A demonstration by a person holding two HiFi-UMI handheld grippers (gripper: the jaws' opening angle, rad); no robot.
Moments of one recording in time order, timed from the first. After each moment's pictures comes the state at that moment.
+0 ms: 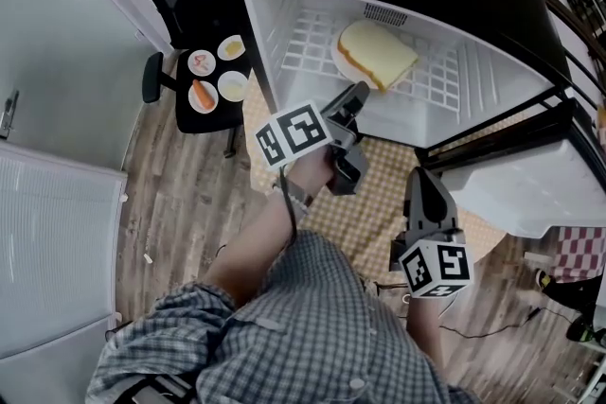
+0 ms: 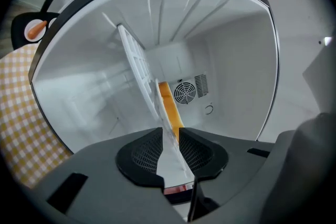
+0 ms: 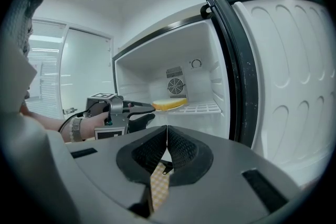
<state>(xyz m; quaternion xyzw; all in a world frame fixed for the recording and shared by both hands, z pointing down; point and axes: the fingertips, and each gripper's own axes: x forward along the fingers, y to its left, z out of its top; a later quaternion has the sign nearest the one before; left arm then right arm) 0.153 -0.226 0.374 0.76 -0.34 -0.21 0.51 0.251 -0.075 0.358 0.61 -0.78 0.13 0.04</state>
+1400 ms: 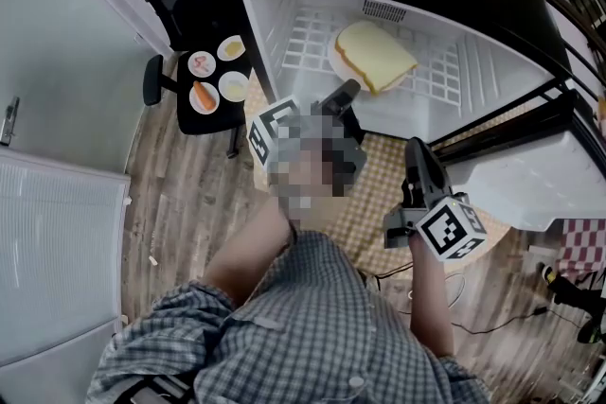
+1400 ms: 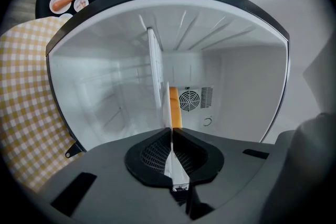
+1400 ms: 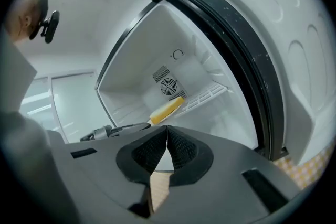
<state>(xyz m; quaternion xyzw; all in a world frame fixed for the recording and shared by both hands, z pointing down) 0.140 -0.223 0.374 0.69 -0.31 -0.27 0.60 0.251 -0.119 0.364 0.56 -0.77 0.28 -0.12</state>
